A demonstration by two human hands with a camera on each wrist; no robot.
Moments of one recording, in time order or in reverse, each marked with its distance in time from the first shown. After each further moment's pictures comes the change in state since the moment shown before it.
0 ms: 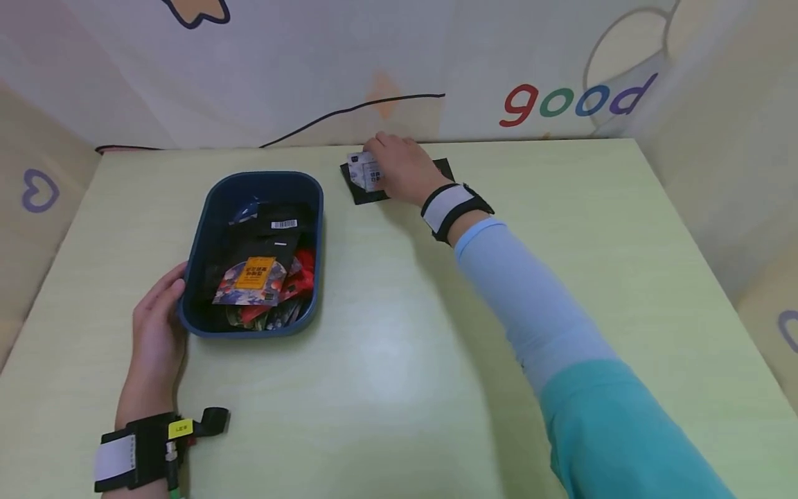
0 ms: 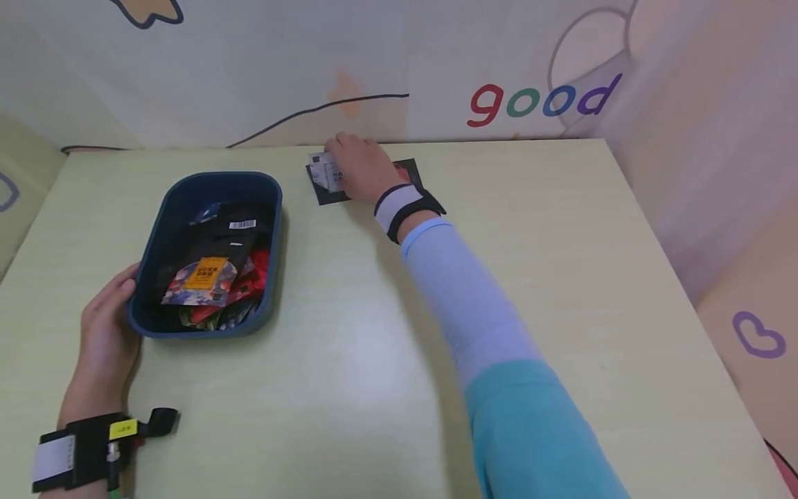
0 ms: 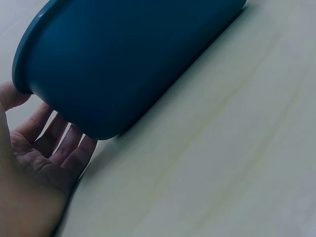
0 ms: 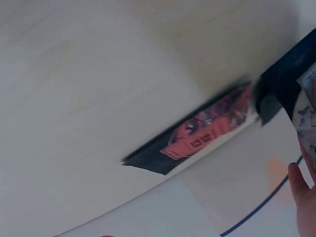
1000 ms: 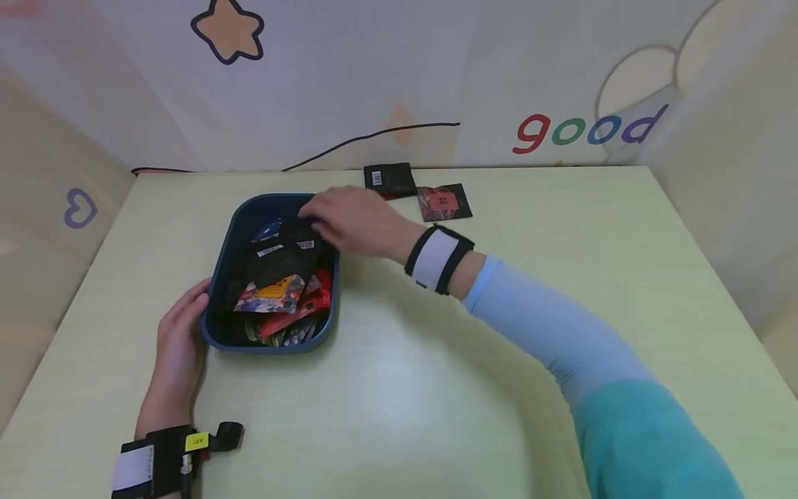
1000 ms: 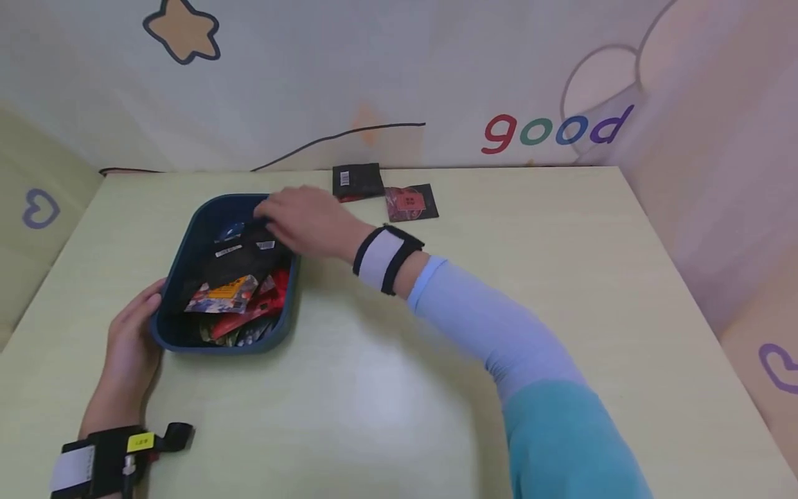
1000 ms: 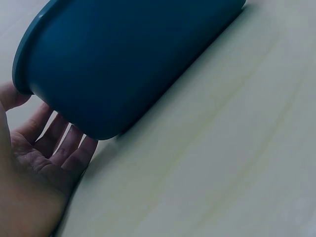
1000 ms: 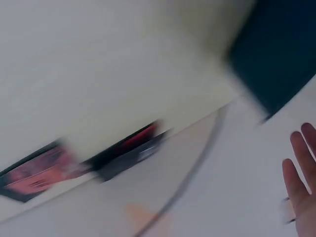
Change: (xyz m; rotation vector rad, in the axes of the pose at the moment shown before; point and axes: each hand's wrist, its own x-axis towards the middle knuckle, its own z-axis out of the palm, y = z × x) left_hand 0.001 0.000 -0.002 0.125 0.002 -0.035; right_hand -0.010 -0.099 -0.026 0.080 0.127 -0.351
